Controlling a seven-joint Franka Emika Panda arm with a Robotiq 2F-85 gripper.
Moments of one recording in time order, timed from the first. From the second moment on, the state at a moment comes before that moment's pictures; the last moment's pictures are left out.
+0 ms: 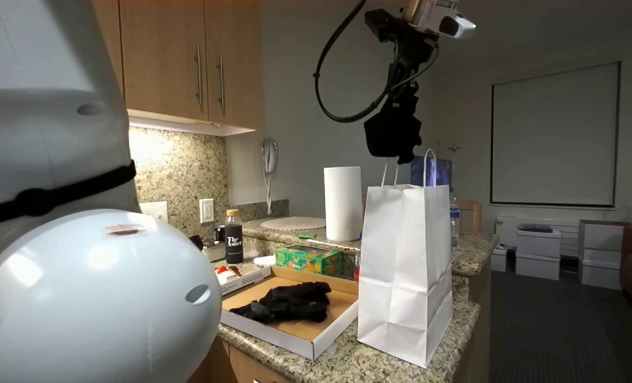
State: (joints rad) arm -0.11 -0.24 -0.17 -1.78 0.63 1.77 0.49
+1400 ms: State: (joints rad) arm -0.15 -0.09 -0.17 -1.80 0.71 1.77 0.49
